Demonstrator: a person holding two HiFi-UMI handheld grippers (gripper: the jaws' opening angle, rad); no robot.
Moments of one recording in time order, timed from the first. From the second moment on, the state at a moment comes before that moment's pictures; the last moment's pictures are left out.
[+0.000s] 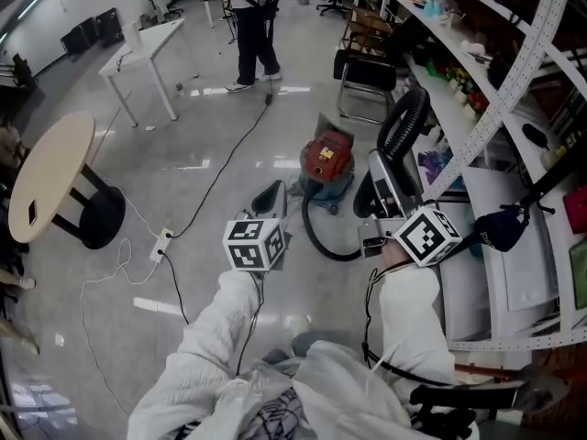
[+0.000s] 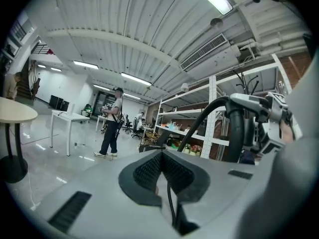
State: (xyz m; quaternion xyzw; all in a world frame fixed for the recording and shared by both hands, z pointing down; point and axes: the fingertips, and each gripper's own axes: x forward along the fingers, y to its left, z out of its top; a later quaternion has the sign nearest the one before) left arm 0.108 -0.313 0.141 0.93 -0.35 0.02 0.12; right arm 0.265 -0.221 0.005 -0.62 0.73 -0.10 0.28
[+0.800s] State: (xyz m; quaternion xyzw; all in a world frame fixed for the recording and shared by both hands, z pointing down) left arm 0.254 -0.674 0.154 0.95 -0.27 0.04 0.12; right arm 0.406 -0.581 0.065 -0.69 0.66 -0.14 0.24
